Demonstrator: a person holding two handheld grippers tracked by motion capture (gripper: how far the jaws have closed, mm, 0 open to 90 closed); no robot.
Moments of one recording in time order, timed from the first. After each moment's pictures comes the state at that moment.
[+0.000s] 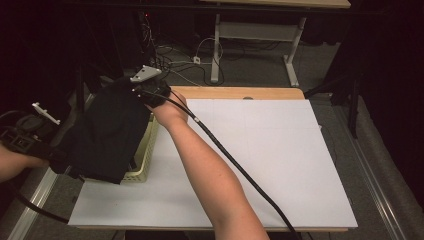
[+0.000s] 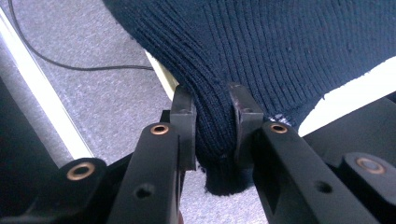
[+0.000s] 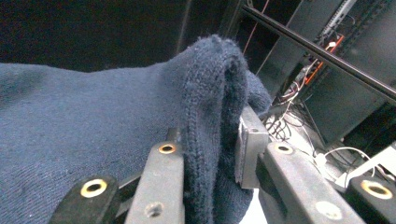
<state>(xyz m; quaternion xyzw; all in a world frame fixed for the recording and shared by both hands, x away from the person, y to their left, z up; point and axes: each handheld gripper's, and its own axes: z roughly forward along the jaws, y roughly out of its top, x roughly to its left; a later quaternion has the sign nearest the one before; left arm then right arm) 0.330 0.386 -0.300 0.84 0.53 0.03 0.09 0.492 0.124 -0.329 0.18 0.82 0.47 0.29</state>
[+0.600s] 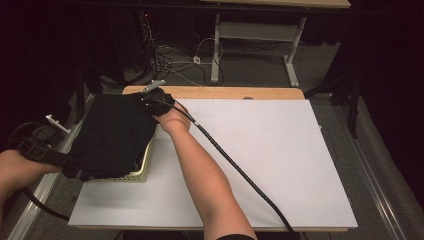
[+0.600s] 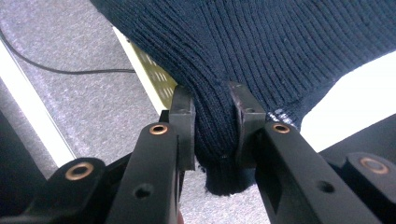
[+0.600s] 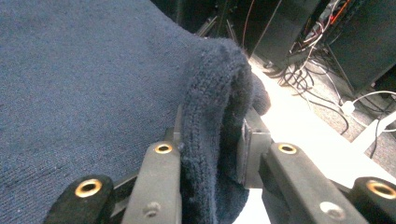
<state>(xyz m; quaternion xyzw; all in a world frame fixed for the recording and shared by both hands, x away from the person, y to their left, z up) 0.339 0.382 -0.343 0.84 0.53 0.02 0.10 0.532 0.126 -0.402 0.24 0.85 0.41 0.23</state>
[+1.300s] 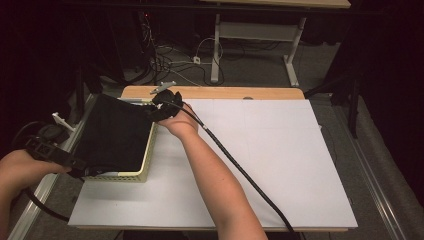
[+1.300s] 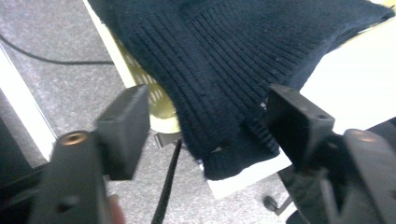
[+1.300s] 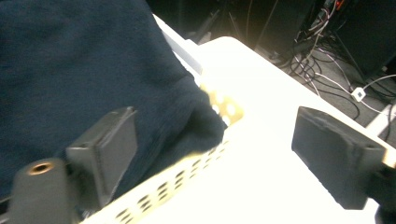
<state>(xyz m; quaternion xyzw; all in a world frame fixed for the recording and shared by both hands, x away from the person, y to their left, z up) 0.345 0.372 -0.344 0.83 0.55 0.00 0.10 0.524 0.101 -0.401 0.26 0.85 0.42 0.20</state>
